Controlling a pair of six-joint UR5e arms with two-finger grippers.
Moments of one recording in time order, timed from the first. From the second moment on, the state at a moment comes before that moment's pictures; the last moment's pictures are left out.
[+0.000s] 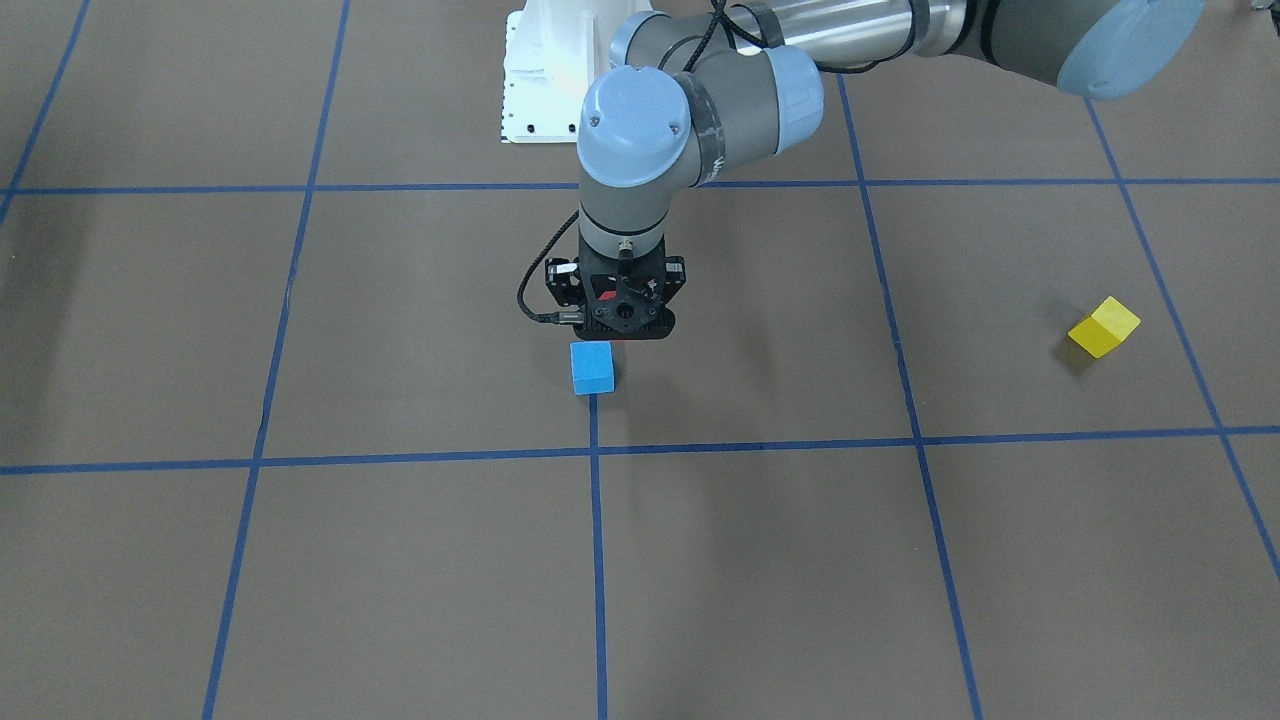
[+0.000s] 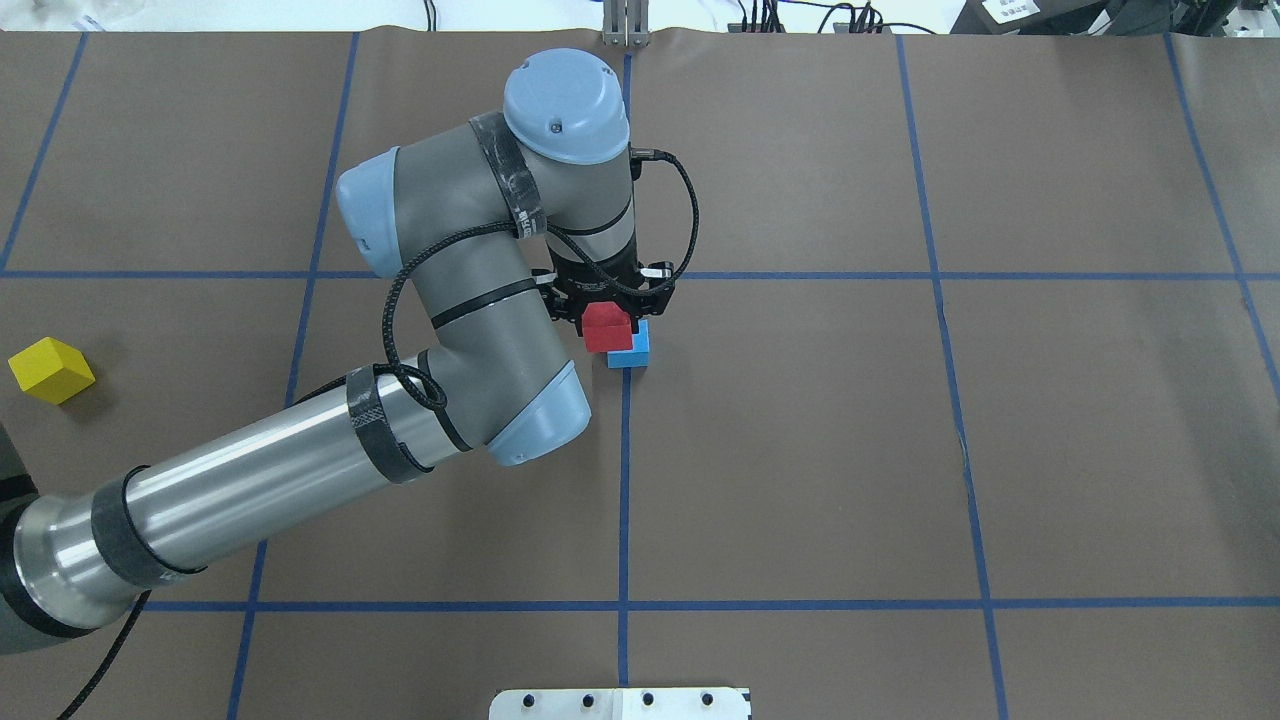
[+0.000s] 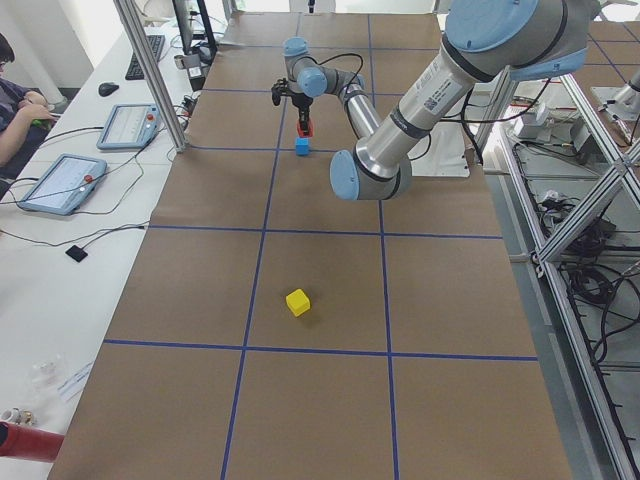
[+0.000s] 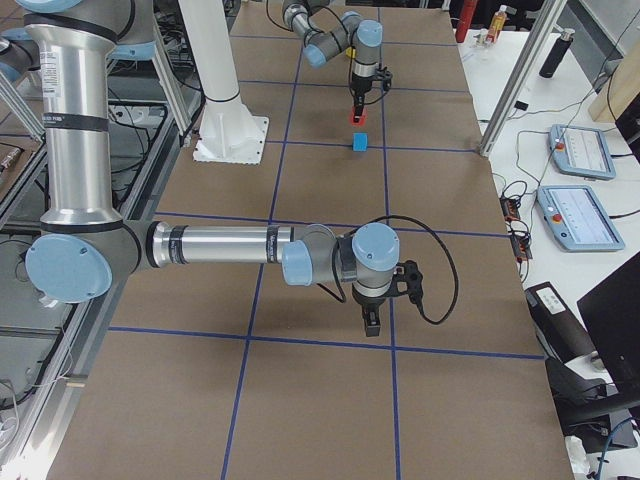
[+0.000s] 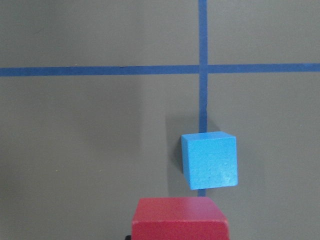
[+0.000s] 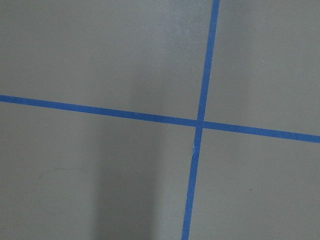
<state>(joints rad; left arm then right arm) -0.61 -2.53 -1.41 -1.51 -2.06 -1.17 1.54 -1.59 1.63 -1.47 2.39 0.00</state>
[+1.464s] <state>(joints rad) -0.61 -2.56 -1.28 -1.63 -2.06 -1.20 1.54 -1.59 1.63 -1.48 2.40 0.01</state>
